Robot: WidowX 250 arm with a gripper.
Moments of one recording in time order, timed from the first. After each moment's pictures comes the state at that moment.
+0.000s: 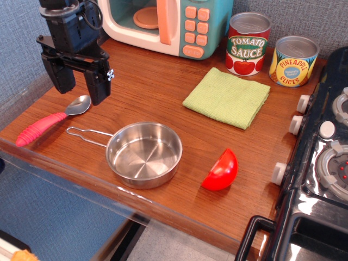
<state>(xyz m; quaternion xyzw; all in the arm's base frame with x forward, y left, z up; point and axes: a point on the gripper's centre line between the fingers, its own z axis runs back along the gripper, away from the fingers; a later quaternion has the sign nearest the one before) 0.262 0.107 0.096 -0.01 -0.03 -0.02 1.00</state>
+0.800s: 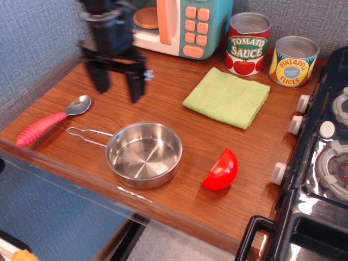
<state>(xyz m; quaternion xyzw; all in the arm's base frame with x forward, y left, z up) 0.310 0.067 0.077 -0.03 -0.04 -0.02 1.00</state>
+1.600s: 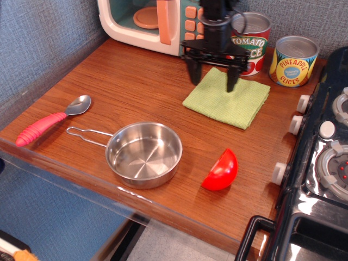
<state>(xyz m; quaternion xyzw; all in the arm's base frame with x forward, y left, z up) 0.427 -0.020 0.040 -0.02 -0.07 0.02 1.00</state>
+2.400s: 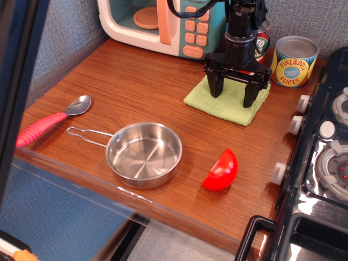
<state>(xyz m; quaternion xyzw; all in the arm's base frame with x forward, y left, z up) 0.431 -0.026 0.007 0.00 -0.04 -0.01 1.00</state>
